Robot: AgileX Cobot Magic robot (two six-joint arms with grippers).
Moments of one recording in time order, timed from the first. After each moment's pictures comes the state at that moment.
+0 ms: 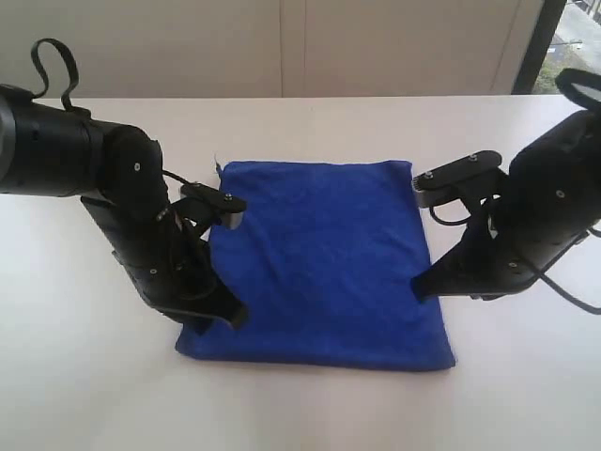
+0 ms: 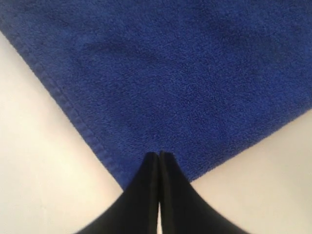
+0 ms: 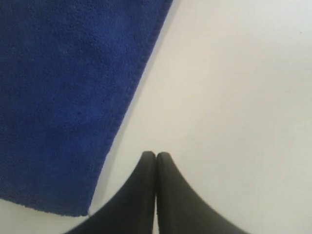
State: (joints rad) left arm -0.63 1.77 -1.04 -0.22 0.75 0.18; right arm 0.30 1.56 -0.83 -0.27 0.65 0.27
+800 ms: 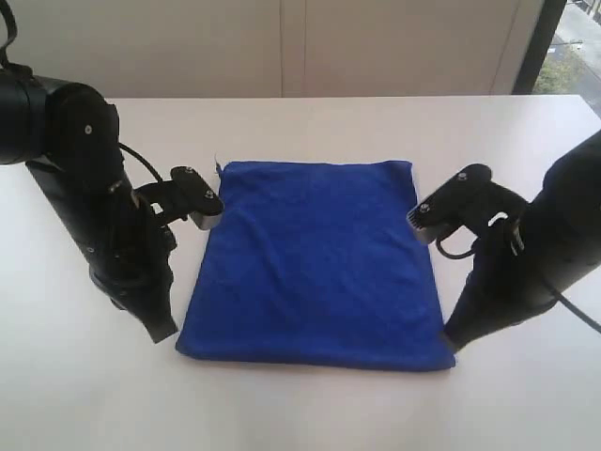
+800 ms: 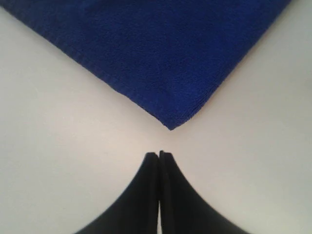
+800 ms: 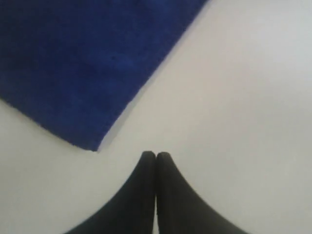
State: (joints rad) left arm -0.58 1.66 -1.04 -0.13 0.91 0.55; right arm 0.33 1.43 -0.76 -0.21 0.70 -0.09
